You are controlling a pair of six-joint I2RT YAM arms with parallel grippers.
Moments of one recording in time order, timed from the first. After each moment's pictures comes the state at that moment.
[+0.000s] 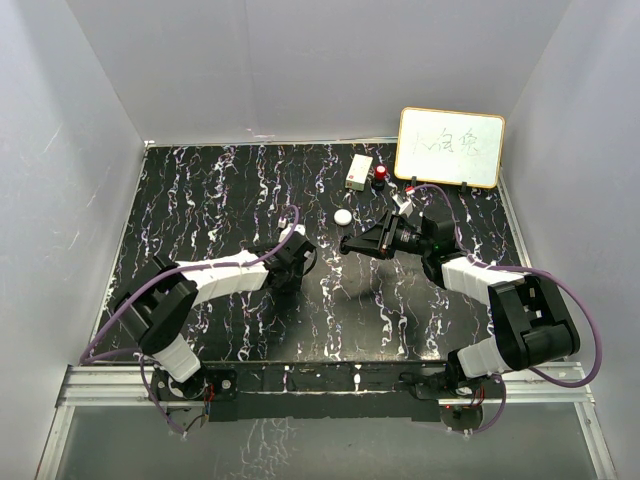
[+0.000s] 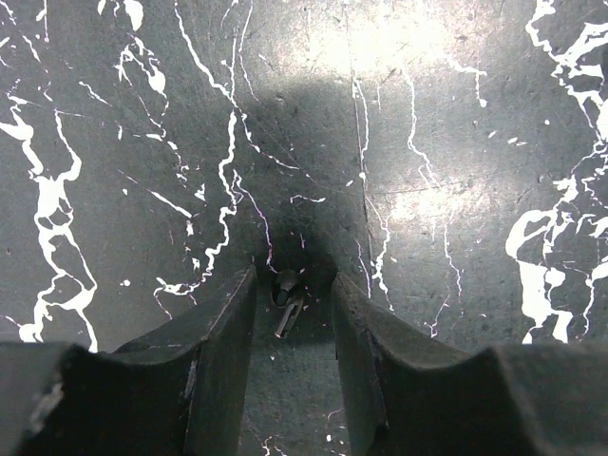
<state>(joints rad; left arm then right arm) -0.82 1.63 0.89 -0.40 -0.36 -0.55 0.24 1.43 0.57 0.59 -0.90 1.07</state>
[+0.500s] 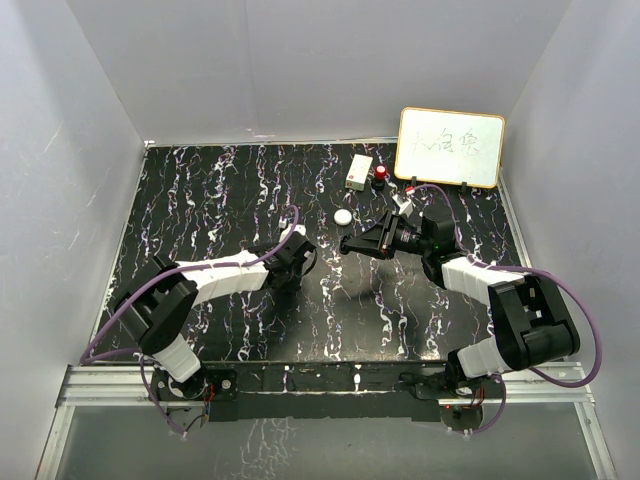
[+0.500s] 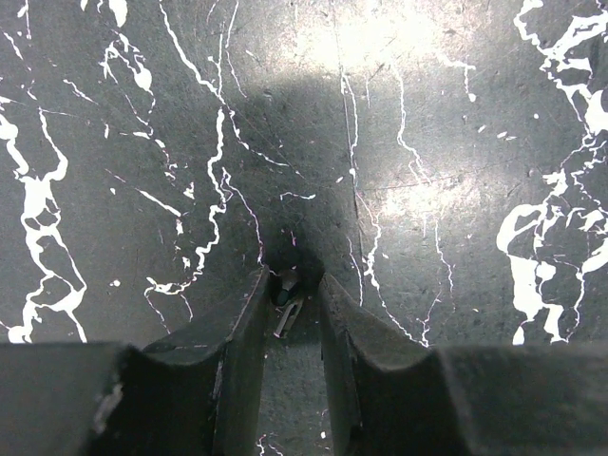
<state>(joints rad) -0.82 1.63 0.89 -0.39 -0.34 -0.55 0.24 1.43 0.57 0.59 -0.90 1.07</state>
